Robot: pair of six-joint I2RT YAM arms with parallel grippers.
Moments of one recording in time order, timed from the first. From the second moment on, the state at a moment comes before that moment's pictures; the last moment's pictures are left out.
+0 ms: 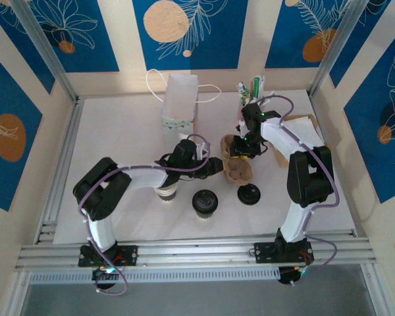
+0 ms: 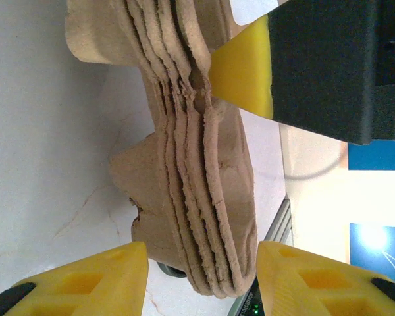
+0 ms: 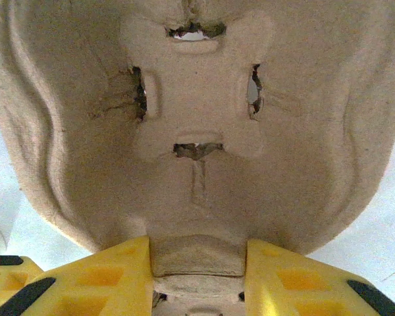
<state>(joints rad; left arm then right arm) -0.77 1.83 0.97 0.35 0.52 -1.02 0.26 1.81 1.41 -1.01 -0.26 0.28</state>
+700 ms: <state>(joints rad) -0.77 1.86 0.97 0.39 0.53 -1.04 0.26 1.81 1.41 -1.01 -0.28 0.28</state>
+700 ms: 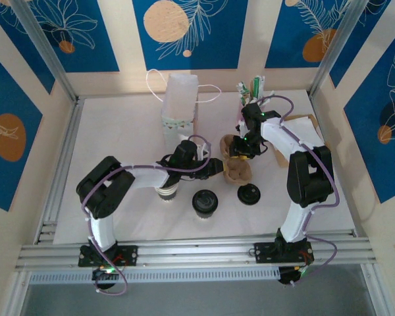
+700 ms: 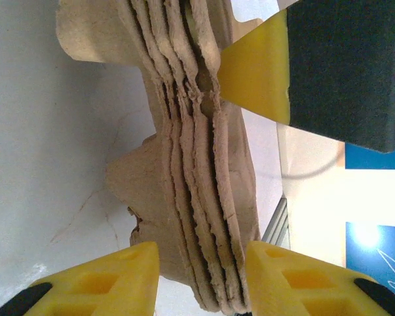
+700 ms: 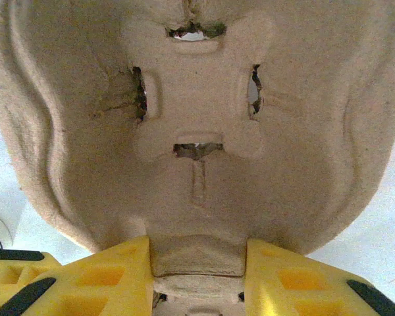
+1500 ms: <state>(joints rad) -0.77 1.87 0.97 0.41 0.53 -1.04 0.25 1.81 1.41 -1.01 -0.29 0.28</state>
